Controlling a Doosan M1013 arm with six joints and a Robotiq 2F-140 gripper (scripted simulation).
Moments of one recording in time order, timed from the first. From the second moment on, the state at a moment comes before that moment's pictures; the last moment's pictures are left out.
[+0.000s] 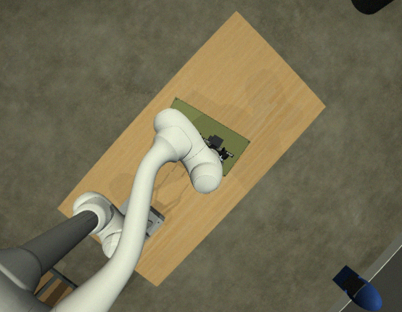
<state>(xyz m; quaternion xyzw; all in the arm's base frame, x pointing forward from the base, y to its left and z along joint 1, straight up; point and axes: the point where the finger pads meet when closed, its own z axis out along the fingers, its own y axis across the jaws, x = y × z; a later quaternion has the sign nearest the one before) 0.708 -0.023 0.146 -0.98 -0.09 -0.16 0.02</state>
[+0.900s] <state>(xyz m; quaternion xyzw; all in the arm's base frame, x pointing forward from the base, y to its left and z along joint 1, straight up) 0.715 -0.059 0.146 -0.98 -0.09 -0.16 0.02</state>
